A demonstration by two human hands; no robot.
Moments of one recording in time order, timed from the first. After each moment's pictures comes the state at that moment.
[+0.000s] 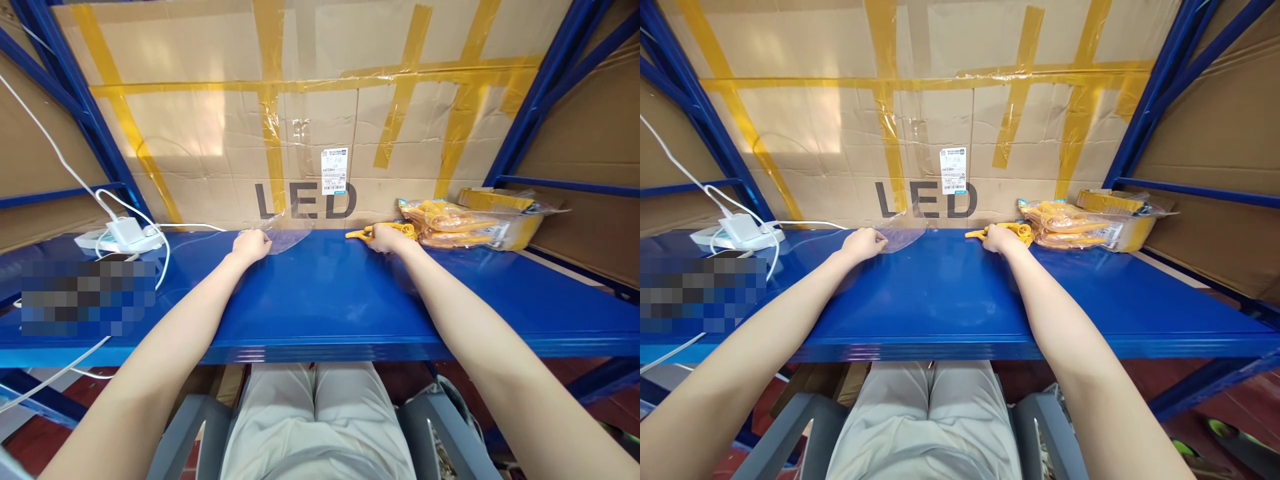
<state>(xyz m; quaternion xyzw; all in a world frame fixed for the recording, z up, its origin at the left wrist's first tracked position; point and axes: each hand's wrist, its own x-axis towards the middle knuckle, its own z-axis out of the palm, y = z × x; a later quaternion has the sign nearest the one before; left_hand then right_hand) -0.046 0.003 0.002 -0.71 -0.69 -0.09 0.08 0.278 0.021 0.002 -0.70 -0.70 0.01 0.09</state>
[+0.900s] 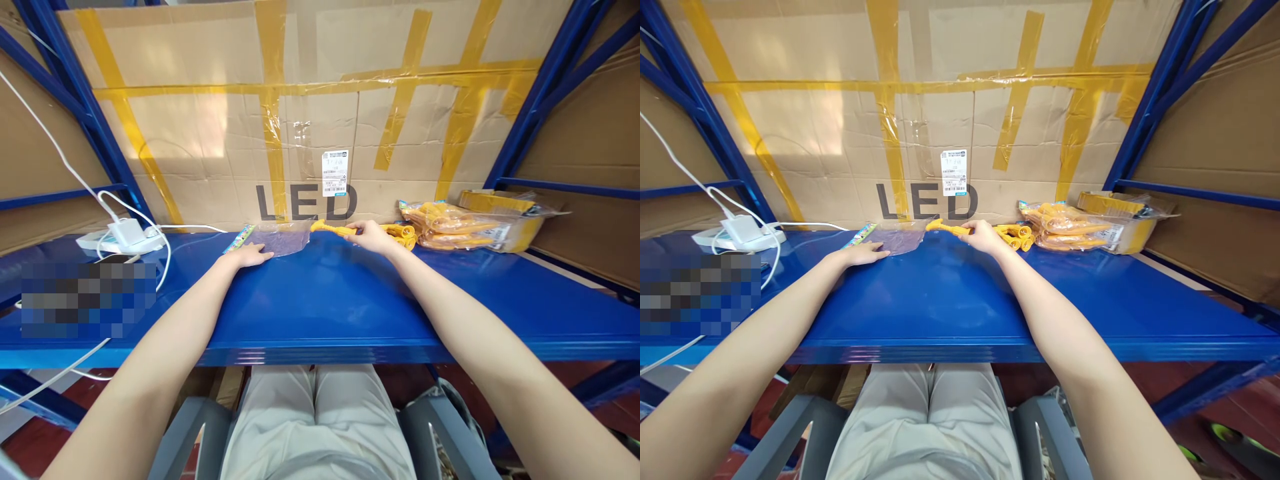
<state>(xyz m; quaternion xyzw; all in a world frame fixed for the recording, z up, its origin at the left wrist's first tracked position) -0.082 0.036 -0.022 -0.73 -0.68 0.01 -0.03 0.251 0.017 -0.001 -0.56 -0.75 0.13 0.33</state>
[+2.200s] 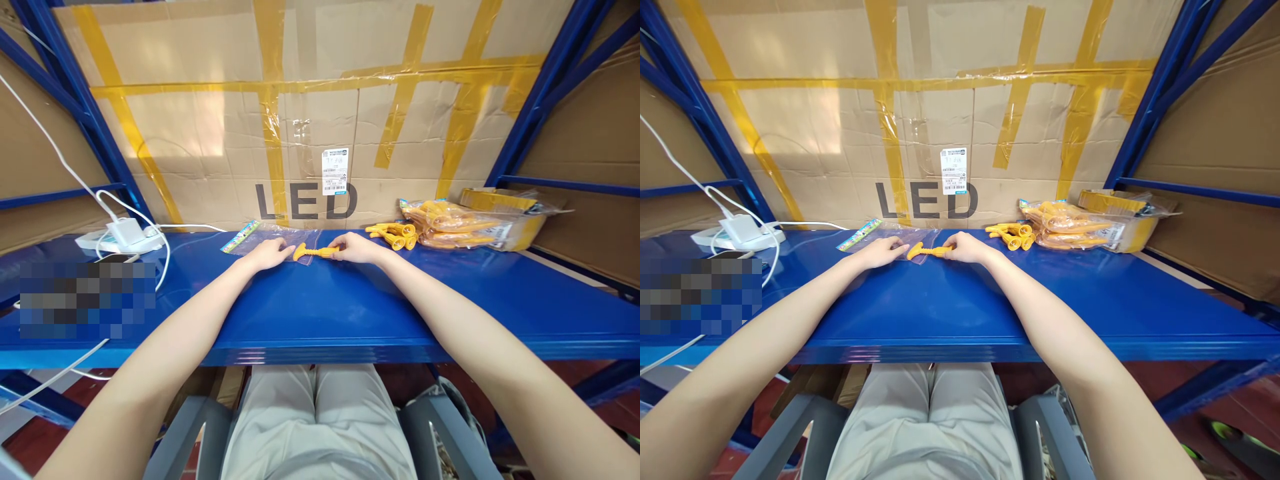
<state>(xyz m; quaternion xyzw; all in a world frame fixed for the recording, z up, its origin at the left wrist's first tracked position) -0.027 0.005 -0.014 -0.79 -0.61 -0.12 -0.01 0.221 -0.002 -0.003 -0.50 -0.82 0.18 0.20</state>
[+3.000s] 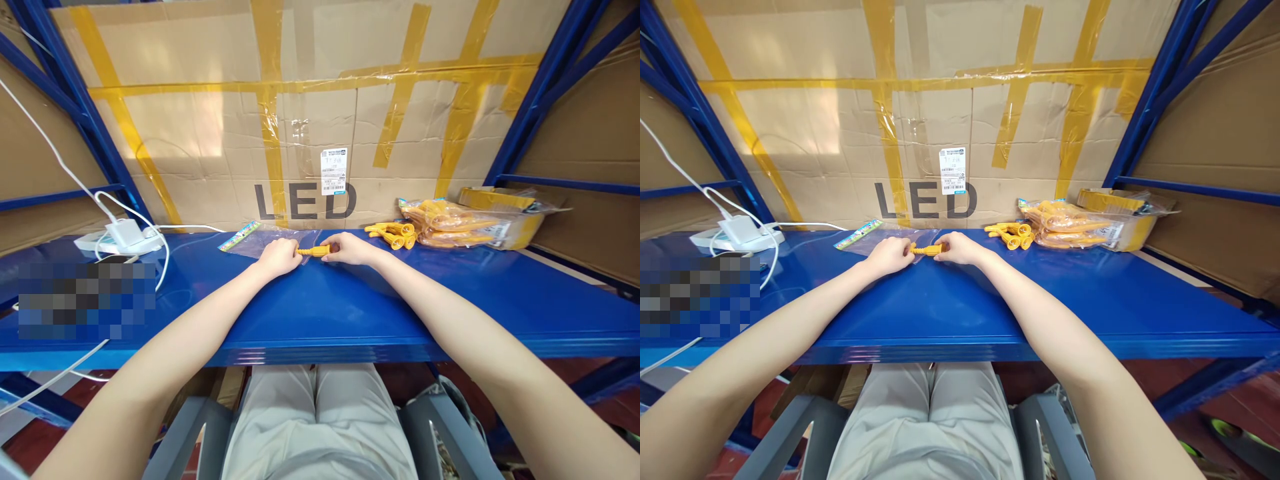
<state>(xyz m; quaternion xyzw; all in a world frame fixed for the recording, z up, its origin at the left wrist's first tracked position) 0.008 -0.018 -0.010 -0.79 -0.59 -0.10 0.10 0.212 -0.003 -0.006 -0.46 -0.85 0.14 0.22</state>
